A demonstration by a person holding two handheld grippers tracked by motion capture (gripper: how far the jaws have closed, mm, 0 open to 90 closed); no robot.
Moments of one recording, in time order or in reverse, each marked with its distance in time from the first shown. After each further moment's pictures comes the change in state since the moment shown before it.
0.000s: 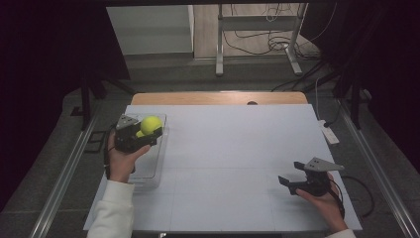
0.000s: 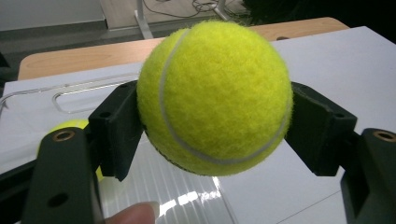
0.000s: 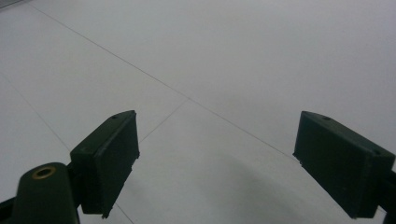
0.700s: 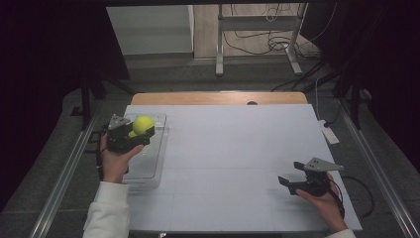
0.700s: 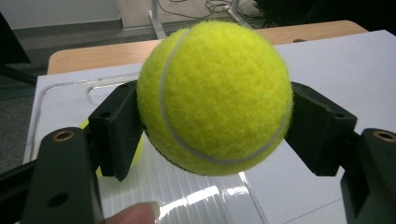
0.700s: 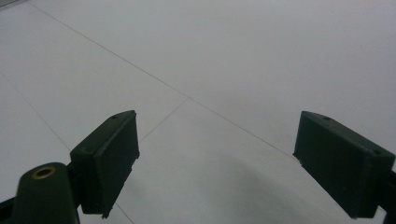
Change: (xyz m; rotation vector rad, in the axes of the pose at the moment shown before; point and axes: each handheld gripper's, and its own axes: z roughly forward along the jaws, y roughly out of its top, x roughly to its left) left arm 0.013 -0.002 -0.012 -0.005 0.046 -0.021; right arm 0.000 0.000 0.000 0.005 -0.001 -0.003
